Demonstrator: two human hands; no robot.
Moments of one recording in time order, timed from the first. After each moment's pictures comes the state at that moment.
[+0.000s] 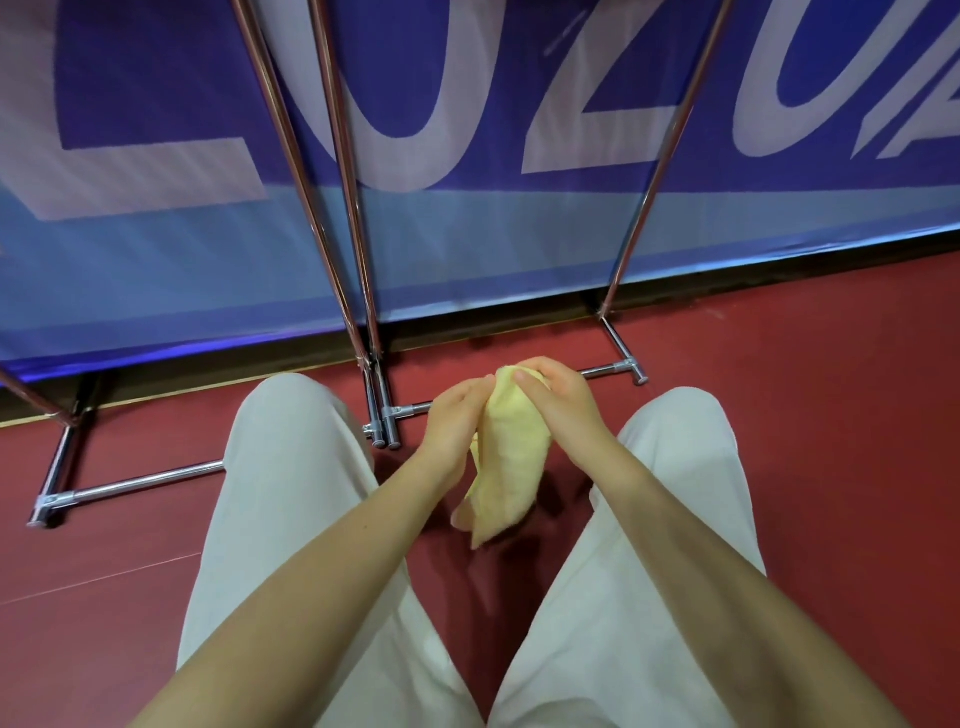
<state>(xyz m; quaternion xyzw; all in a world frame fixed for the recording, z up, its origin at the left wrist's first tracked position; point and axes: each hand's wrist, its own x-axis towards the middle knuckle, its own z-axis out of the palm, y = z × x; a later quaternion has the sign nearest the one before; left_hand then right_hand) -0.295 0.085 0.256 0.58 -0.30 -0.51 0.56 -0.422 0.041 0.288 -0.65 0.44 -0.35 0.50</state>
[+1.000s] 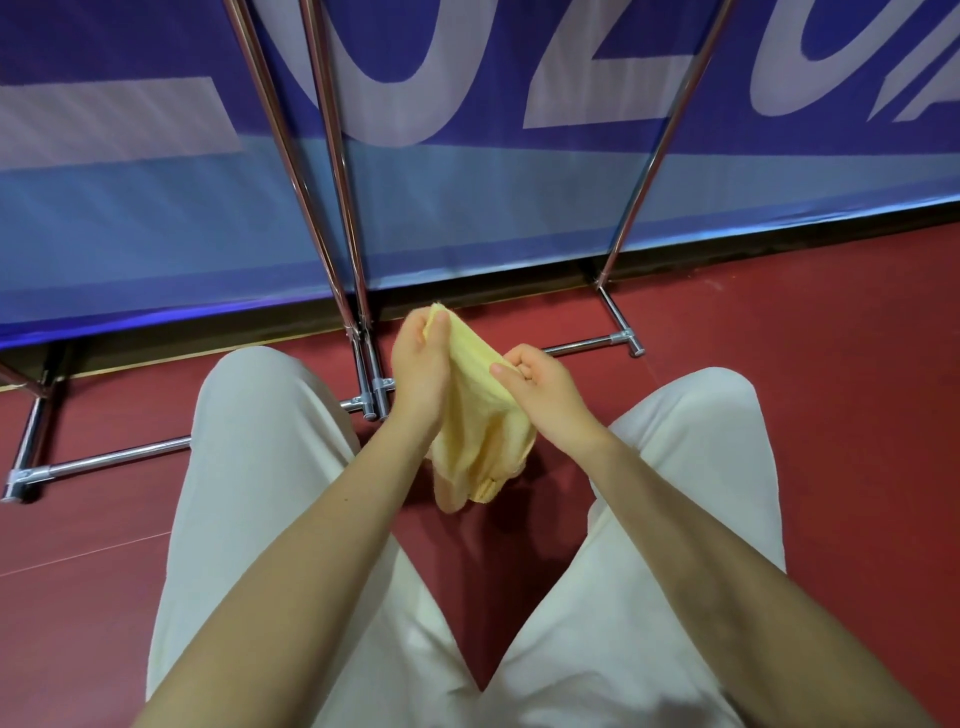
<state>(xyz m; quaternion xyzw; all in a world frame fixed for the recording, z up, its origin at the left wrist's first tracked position) -0.264 0.065 0.270 0.65 -0.31 -0.33 0.61 -0.406 0.038 0.264 -0.68 0.46 -0.27 0.51</state>
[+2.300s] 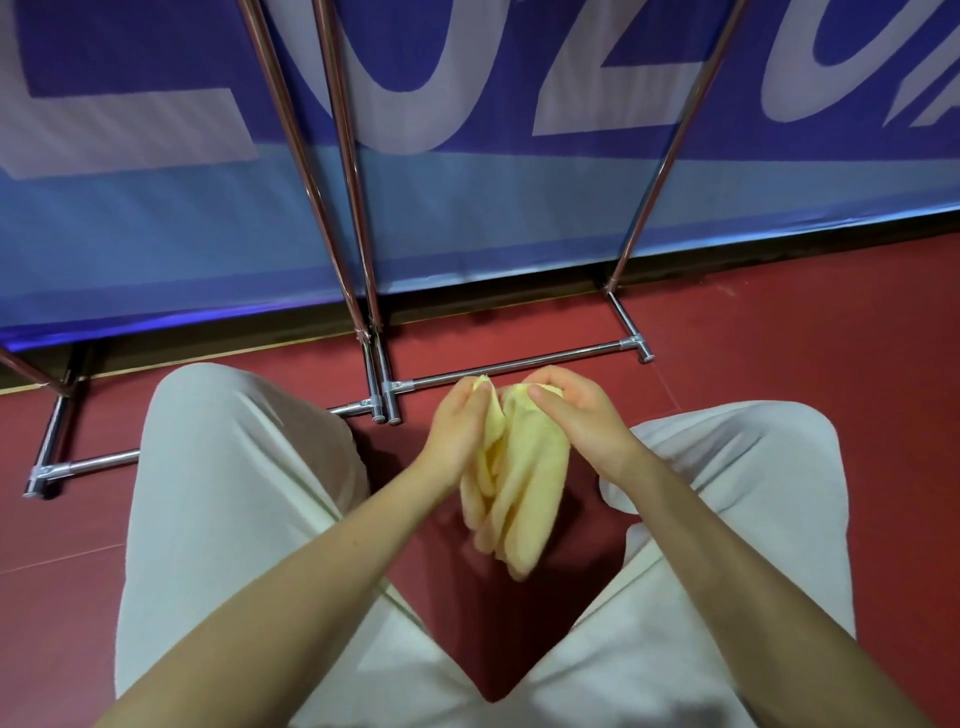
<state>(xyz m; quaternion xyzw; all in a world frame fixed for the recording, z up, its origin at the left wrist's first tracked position) -0.295 0.101 0.250 0.63 -0.30 -0.49 0.51 -0.441 0.053 0.277 -0.66 0.41 -0.28 0.56</state>
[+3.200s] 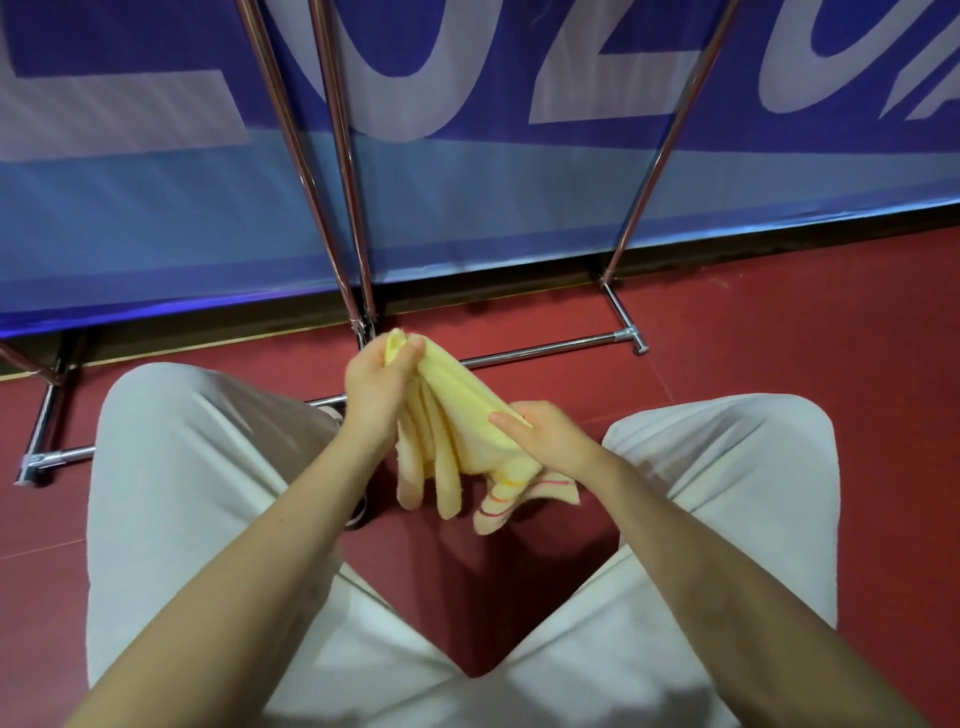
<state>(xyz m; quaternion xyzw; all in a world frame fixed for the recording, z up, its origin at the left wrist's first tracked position) -0.236 0.108 0.269 0.68 -0.28 -0.35 0.58 -0.431 0.056 0.230 -0.75 0.45 -0.10 0.48</state>
